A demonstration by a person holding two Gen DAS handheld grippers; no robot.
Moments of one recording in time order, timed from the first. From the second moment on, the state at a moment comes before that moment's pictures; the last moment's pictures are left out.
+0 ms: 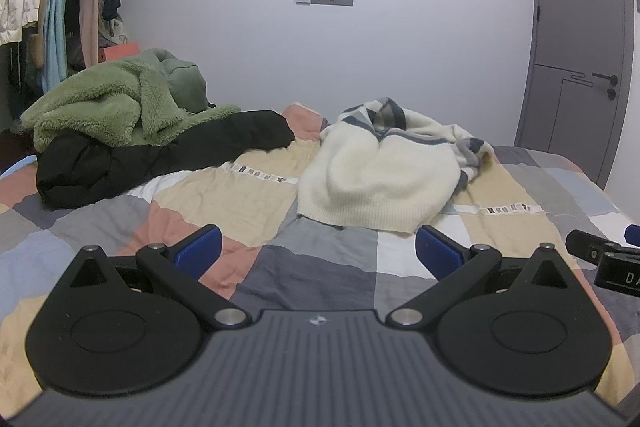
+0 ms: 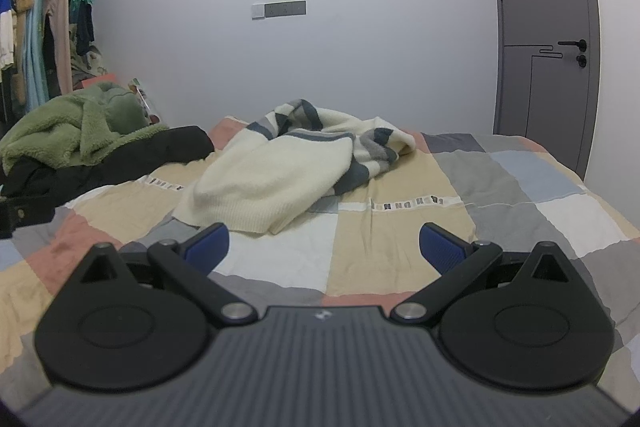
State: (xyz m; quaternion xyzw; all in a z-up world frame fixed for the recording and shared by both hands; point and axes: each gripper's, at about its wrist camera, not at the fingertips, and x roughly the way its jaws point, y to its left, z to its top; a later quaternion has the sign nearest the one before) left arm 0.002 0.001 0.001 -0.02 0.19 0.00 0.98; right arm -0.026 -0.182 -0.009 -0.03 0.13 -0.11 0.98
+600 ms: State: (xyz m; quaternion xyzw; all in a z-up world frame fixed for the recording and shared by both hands) left arm 0.005 0.002 -0.002 -0.02 0.19 0.00 0.98; right arm -0.024 -0.185 -0.010 -0.03 0.14 -0.11 0.98
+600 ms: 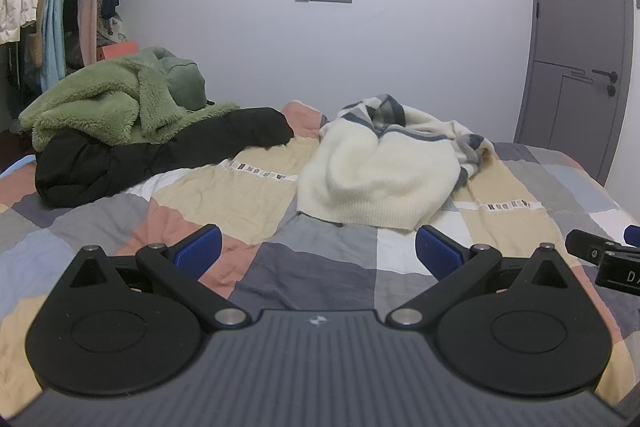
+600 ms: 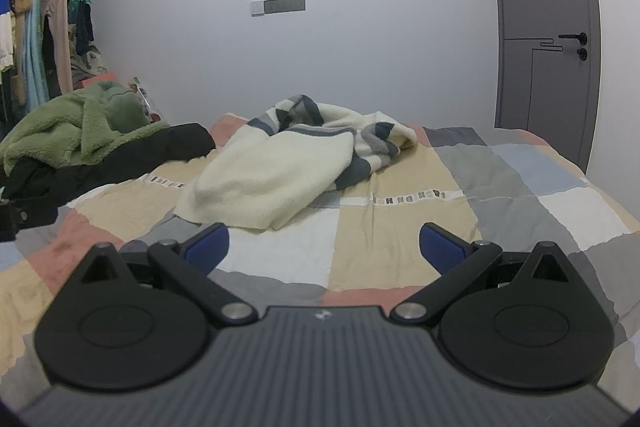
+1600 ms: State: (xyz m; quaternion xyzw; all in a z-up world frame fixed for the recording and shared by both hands) left arm 0.005 0.006 -0.001 -0.03 0.19 -0.01 0.98; right arm -0.020 -0.180 -0.015 -0.03 0.15 -0.11 0.98
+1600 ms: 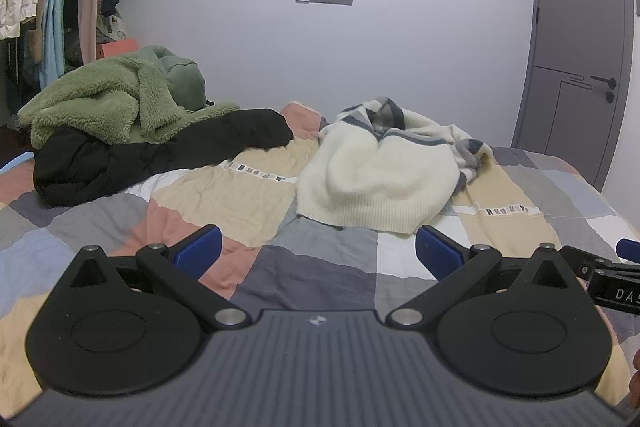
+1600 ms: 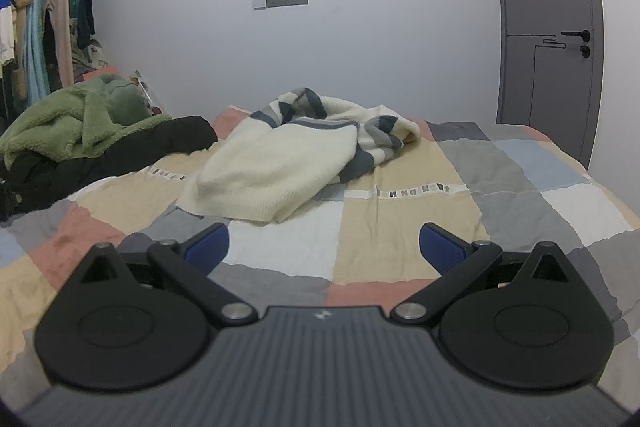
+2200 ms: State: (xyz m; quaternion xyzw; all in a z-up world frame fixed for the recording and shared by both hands) left arm 0.025 0.016 -0.002 -0.03 0.20 0.01 0.98; right arm -0.002 -0.186 -0.024 -0.02 0.17 -0.10 0.98
